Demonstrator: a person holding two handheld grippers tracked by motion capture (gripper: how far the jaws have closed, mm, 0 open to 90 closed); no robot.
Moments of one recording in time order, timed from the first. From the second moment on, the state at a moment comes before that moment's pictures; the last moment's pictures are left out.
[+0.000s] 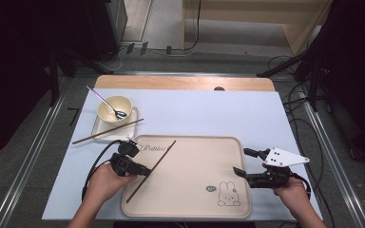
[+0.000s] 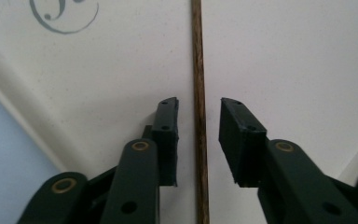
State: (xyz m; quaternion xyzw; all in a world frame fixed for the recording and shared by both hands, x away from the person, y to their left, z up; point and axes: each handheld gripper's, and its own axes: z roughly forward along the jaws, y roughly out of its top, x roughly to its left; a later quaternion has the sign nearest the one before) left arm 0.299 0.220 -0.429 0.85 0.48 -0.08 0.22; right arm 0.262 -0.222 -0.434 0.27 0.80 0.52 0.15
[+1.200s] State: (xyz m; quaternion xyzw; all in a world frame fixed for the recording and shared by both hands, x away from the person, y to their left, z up) left arm 0.308 0.286 -0.398 0.86 0.43 -0.03 0.28; right arm 0.253 -0.233 -0.435 0.29 0.79 0.52 0.15
